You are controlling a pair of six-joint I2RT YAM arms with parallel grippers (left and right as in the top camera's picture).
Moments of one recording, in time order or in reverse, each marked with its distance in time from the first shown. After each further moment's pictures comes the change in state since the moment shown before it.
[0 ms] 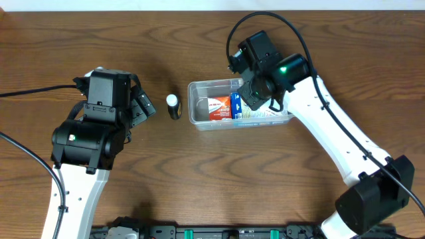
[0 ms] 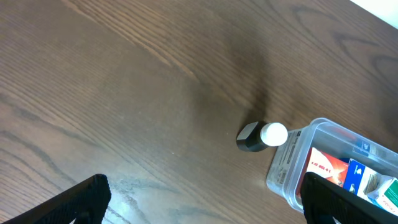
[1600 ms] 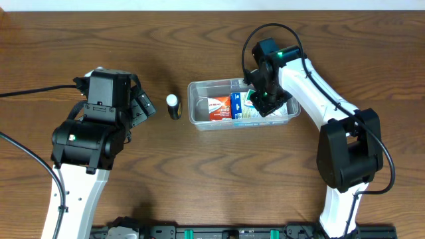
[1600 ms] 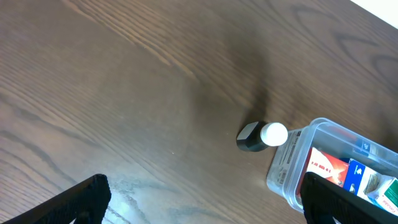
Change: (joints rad) left arm 0.000 0.000 0.000 0.000 0.000 0.000; right arm -0.149 0.276 0.002 -0.090 -0.142 -0.024
